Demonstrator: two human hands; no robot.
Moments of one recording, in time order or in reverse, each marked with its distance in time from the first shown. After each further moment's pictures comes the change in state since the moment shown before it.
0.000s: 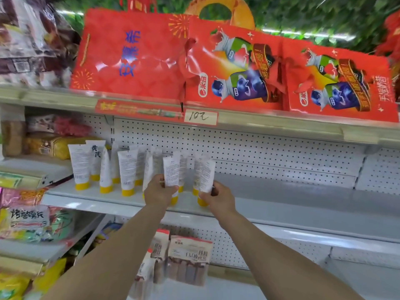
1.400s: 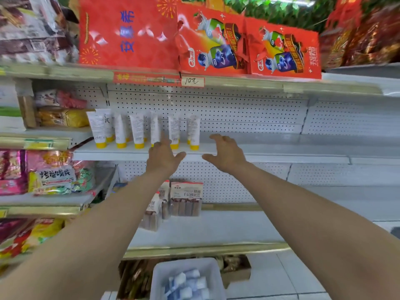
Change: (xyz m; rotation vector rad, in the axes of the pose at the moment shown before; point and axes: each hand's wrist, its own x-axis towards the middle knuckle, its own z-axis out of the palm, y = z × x) left_hand -0.160 0.053 -0.118 0.612 -0.292 0.306; right_hand -0.193 -0.097 -0.048 -0.927 0.010 -0.170
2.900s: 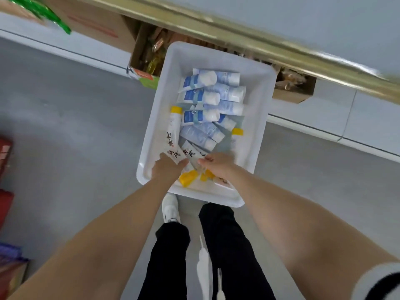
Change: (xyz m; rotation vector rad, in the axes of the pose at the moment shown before) left_hand -0.362 -0.322 0.379 0.106 -0.779 -1.265; right_hand -0.320 0.143 0.500 0.280 -1.503 0.491
